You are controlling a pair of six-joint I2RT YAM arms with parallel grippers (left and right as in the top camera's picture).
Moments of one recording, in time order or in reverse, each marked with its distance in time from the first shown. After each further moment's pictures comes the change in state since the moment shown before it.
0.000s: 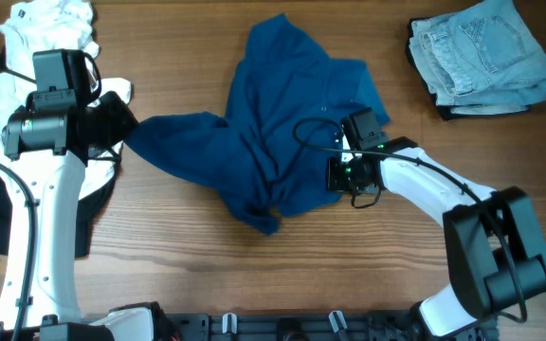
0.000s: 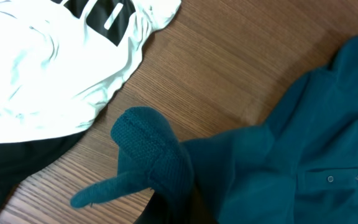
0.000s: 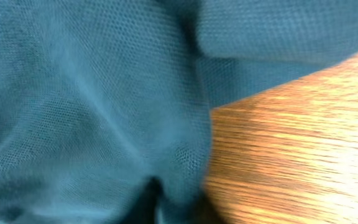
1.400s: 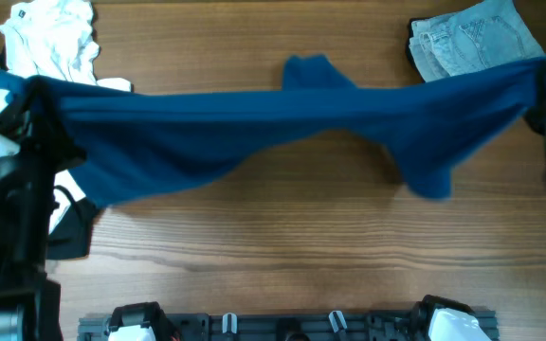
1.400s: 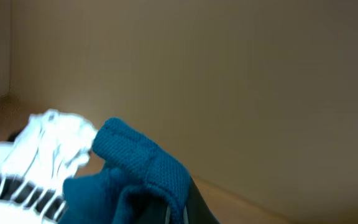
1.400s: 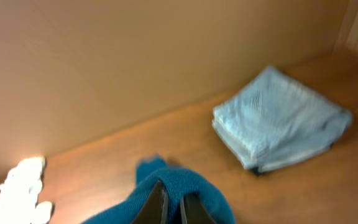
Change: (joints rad) left arm 0.000 -0.583 0.051 0.339 0.001 0.032; right arm -0.618 -0.568 1.045 -0.682 -0.021 -0.156
